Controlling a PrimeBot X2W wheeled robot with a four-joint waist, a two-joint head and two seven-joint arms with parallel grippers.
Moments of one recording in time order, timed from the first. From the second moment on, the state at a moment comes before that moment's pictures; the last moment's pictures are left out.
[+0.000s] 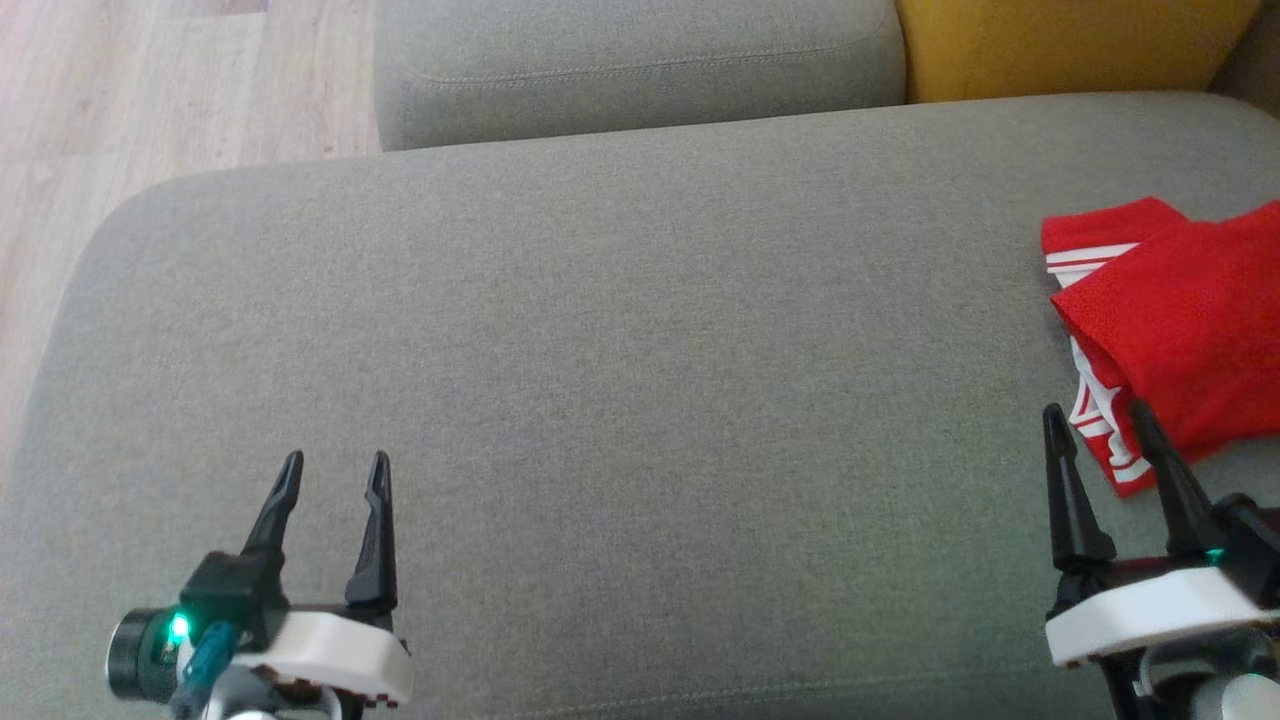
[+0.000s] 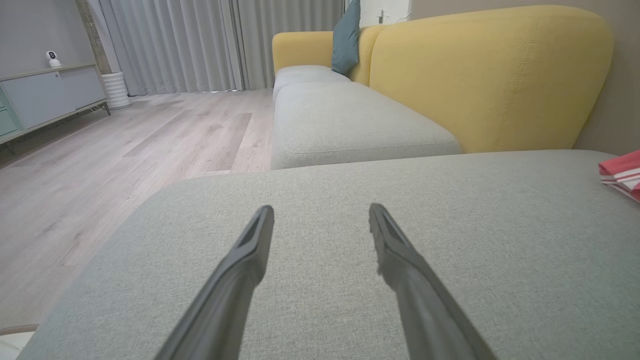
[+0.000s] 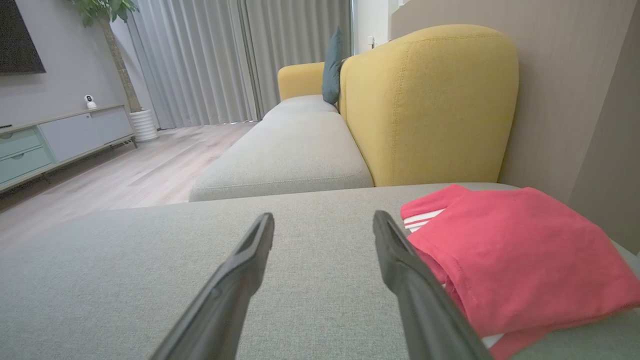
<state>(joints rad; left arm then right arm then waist) 0.08 0.28 -0.33 -0.02 -0.28 0.26 -0.19 0.13 -0.08 -0.05 -0.12 0.17 0.13 0.02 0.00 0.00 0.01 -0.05</state>
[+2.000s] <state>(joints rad) 0.11 0.24 -0.31 0.09 -0.54 0.20 -0.15 0.15 -0.05 -0.05 0.02 0.44 0.13 0.02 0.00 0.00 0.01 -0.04</state>
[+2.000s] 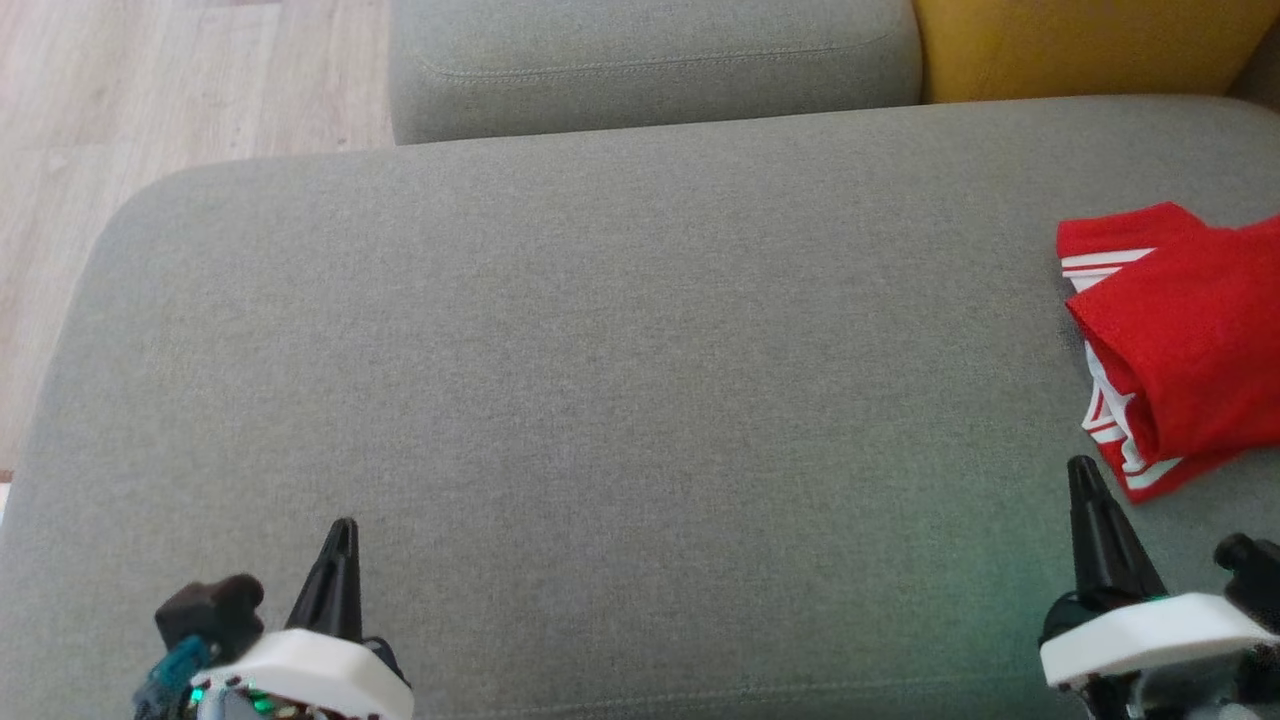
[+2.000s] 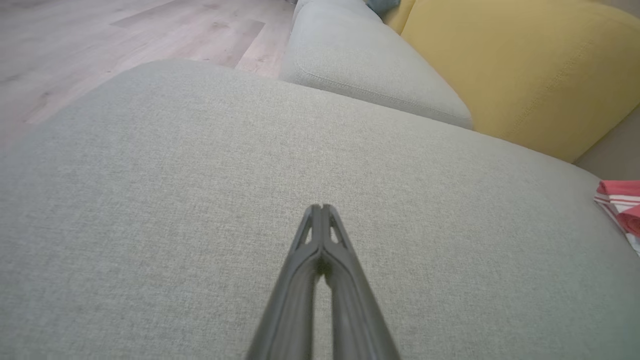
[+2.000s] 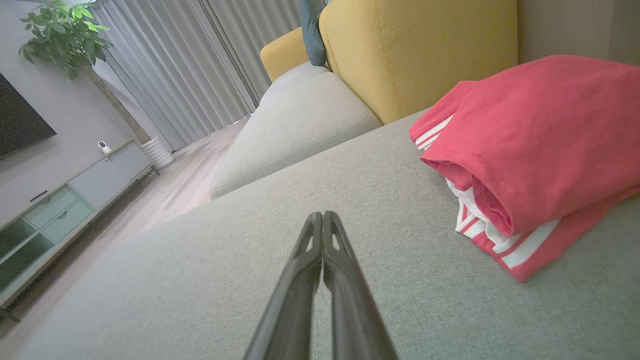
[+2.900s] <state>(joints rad) 0.07 0.19 -0.22 0.14 -0.83 0.12 -0.10 0.09 -0.06 -0.06 0.09 0.76 0.13 0.03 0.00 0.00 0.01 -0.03</state>
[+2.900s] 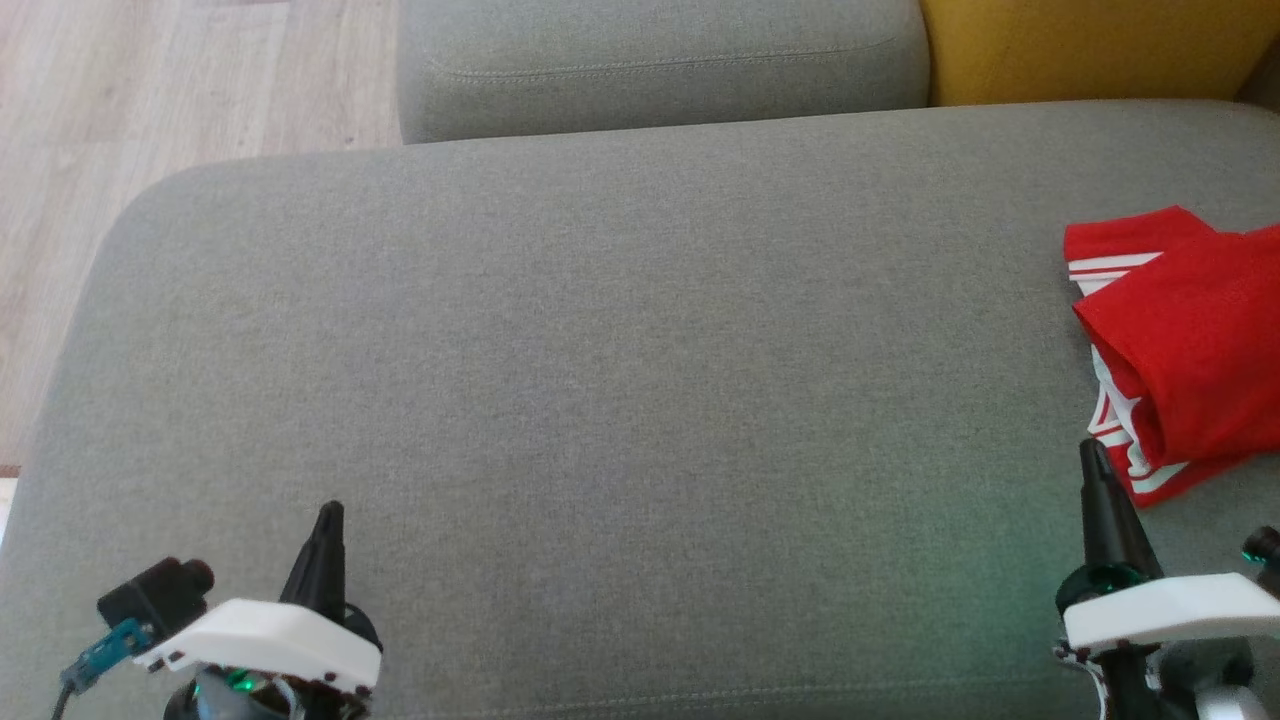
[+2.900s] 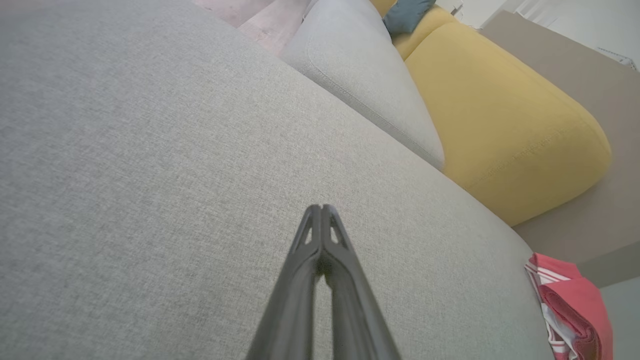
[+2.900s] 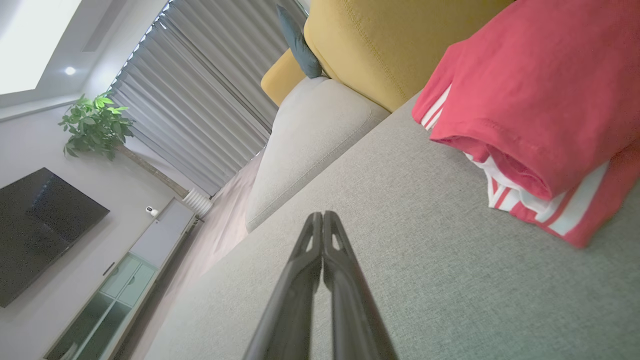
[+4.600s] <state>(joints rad) -0.01 0.11 -0.05 0.23 -1.37 -0.05 0.03 0.00 -0.06 -0.09 0.21 1.35 0.13 0.06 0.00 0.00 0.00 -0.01</state>
